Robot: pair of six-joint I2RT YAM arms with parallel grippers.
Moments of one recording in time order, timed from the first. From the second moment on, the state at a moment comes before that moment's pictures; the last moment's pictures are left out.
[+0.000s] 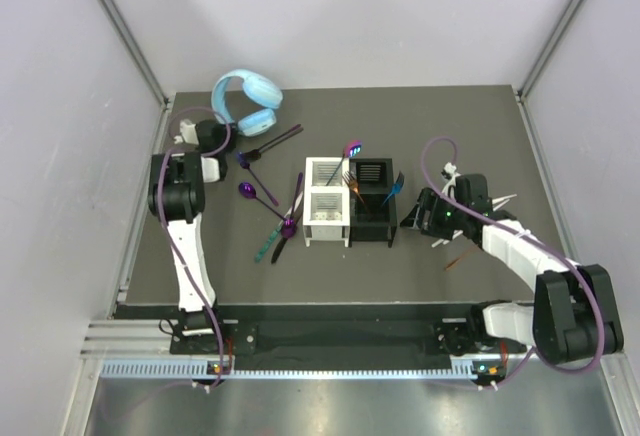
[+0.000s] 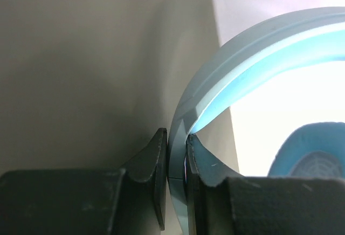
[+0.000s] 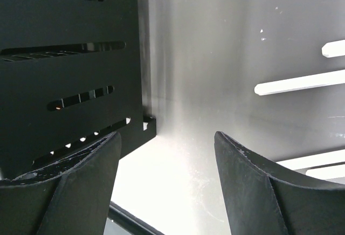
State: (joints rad) left arm 0.11 2.33 1.38 0.63 -0.02 -1.28; right arm 0.18 1.22 0.56 -0.21 -0.40 0.48
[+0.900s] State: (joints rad) left arm -0.25 2.30 1.30 1.07 -0.12 -1.03; right arm 0.18 1.14 0.56 -0.24 -0.40 0.46
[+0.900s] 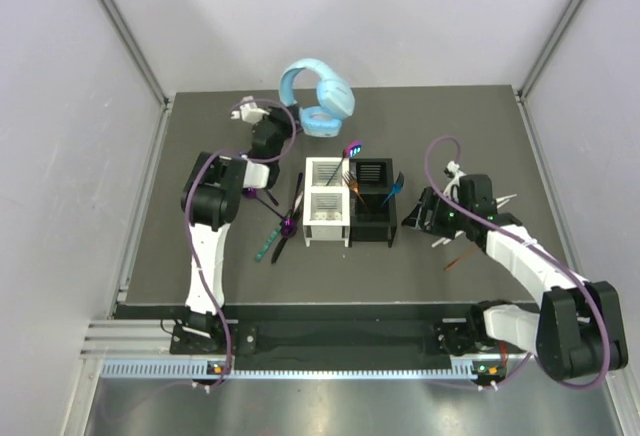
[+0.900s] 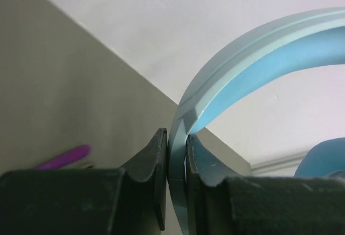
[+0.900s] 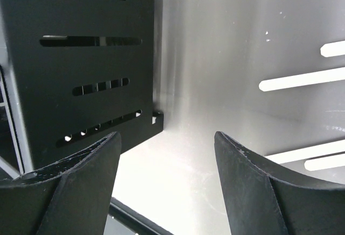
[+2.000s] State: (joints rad) left arm -0.48 2.47 2.10 0.33 0.08 -0.66; right arm 0.18 0.86 0.58 -0.31 -0.19 0.50
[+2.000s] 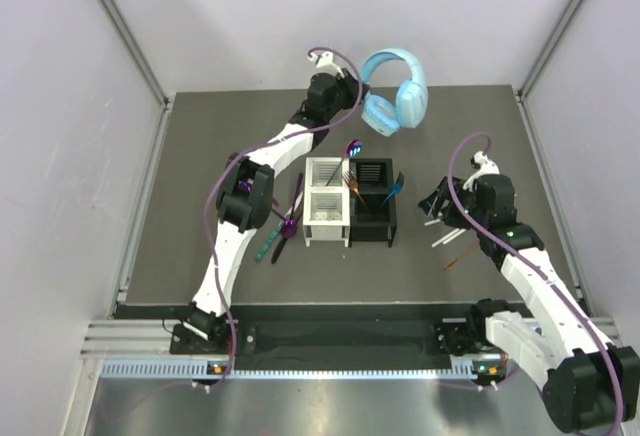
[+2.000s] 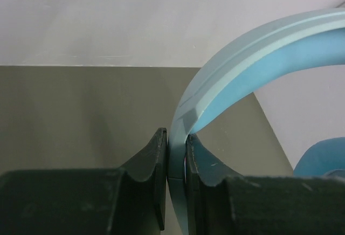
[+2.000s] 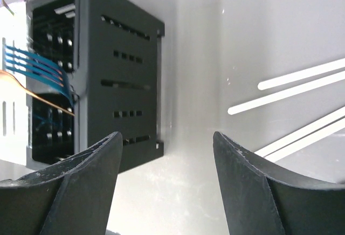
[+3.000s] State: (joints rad) left arm -0.63 2.65 2.32 0.06 0.18 -0.56; right arm 0.18 0.82 0.65 -0.39 -0.07 0.51
